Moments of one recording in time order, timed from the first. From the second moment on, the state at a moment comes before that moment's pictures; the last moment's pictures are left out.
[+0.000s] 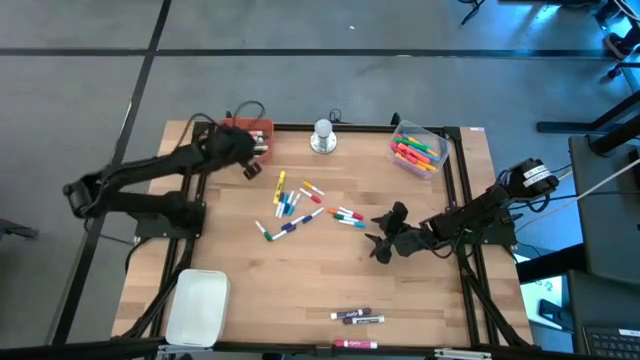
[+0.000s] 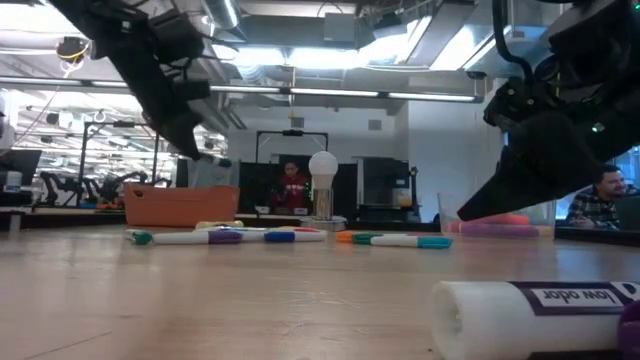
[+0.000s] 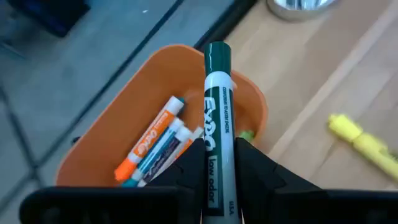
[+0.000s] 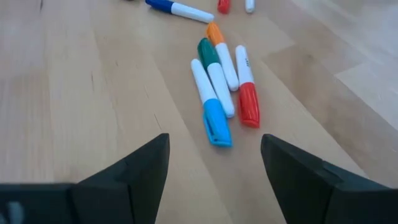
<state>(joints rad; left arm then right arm) 0.60 1.05 0.62 -0.38 -0.38 0.09 0.41 1.45 0.34 0.37 0.66 0.56</state>
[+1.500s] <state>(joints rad) -0.16 1.18 0.48 0.09 -0.42 -0.46 0.65 1.57 0.58 0.44 0.03 0.23</state>
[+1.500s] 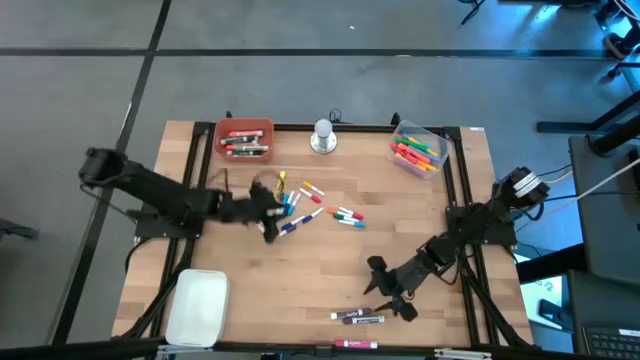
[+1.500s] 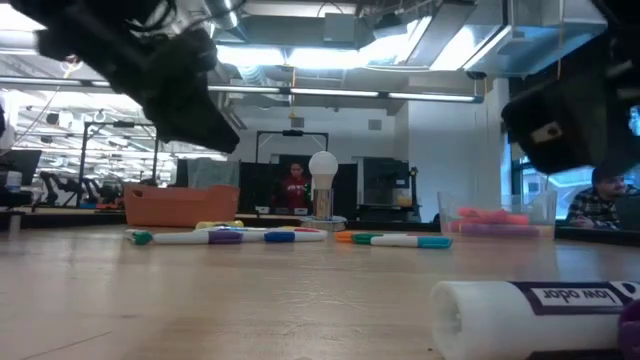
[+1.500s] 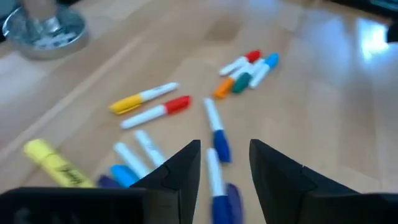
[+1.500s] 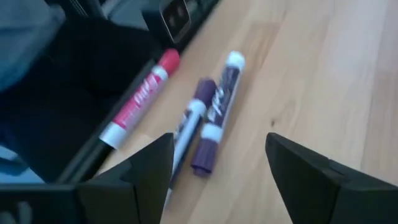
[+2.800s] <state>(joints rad) -0.43 1.77 0.77 0.40 -0.56 -0.48 0.50 1.80 0.78 0.16 0.16 0.15</state>
